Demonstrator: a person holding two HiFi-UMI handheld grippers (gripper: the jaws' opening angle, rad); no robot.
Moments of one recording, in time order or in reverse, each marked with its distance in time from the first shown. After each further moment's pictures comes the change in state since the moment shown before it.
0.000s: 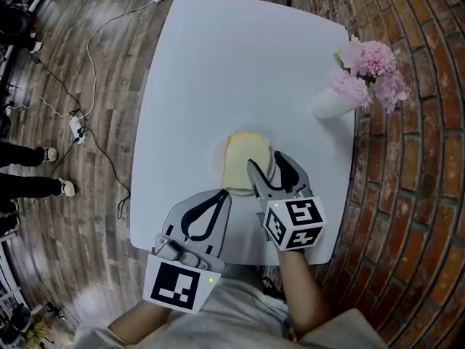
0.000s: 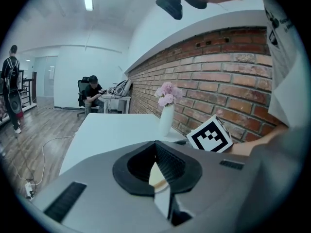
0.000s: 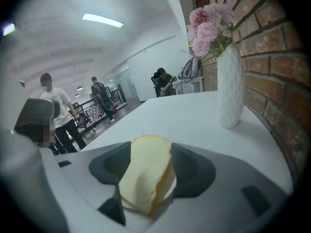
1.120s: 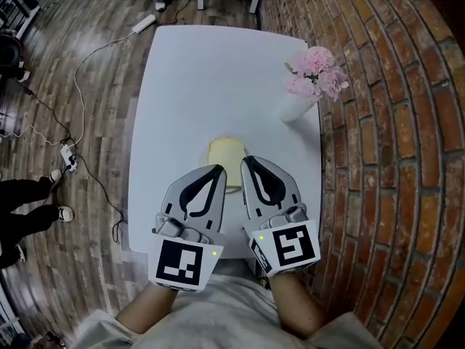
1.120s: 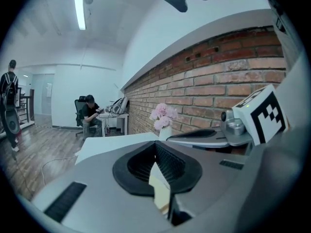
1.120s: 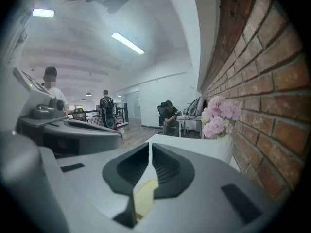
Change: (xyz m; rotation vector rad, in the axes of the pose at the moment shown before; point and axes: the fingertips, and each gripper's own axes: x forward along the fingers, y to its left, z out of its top) left arm -0.004 -0.020 0.073 0.111 -0.180 0.011; right arm -0.107 0.060 0.111 -0.199 -0.340 -0.031
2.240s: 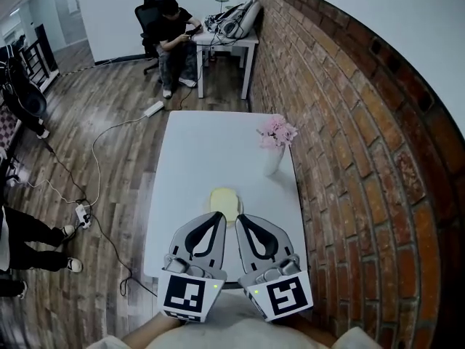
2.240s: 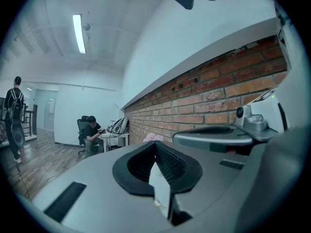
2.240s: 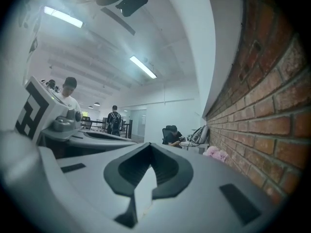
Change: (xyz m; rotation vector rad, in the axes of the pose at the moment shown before) left arm -0.125 -0.071 0.093 0.047 -0.196 0.033; right arm -0.151 0.084 0.110 -0.149 -0.251 0.023
